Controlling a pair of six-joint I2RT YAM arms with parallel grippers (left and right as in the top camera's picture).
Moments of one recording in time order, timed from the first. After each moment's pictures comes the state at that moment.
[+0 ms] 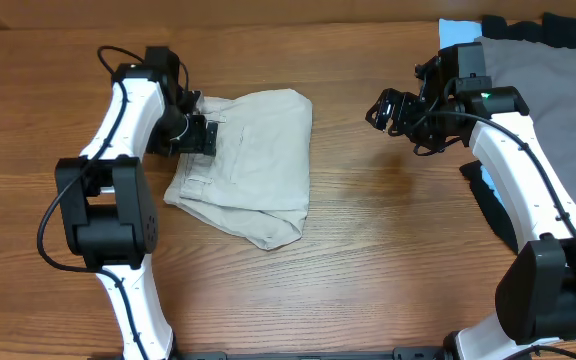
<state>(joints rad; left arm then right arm) -0.01 2.20 1.75 -1.10 0.12 0.06 0.09 1.75 1.45 -0.82 -0.37 0.38</state>
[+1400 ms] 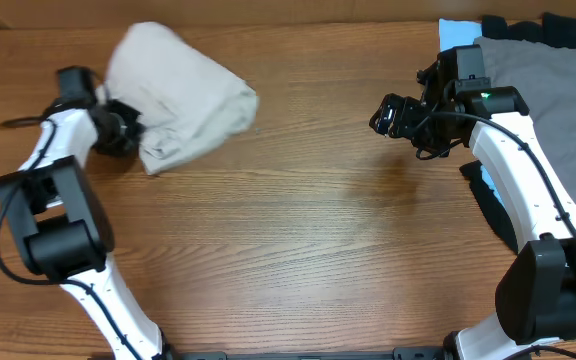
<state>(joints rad) 0.33 2.18 1.56 -0.53 0.29 -0.91 0.09 1.75 1.45 -0.87 -0.33 0.38</state>
